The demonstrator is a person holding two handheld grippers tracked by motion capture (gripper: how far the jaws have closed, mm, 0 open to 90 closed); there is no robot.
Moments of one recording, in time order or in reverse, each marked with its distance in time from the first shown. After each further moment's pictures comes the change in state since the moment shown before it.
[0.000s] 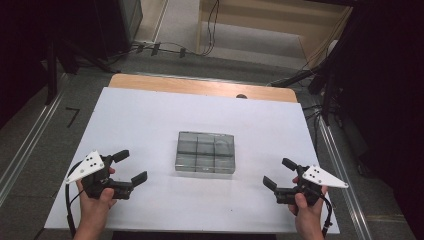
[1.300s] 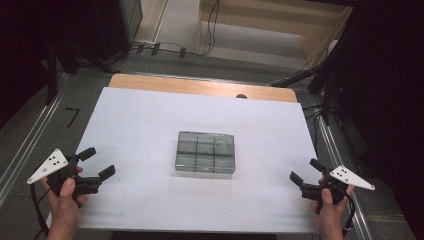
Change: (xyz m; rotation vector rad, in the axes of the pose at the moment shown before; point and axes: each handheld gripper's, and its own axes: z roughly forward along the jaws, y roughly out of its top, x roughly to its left) left arm 0.059 -0.017 -0.048 -0.037 0.132 -0.046; right arm -0.065 -0.023 -0.036 -0.015 -0.144 0.080
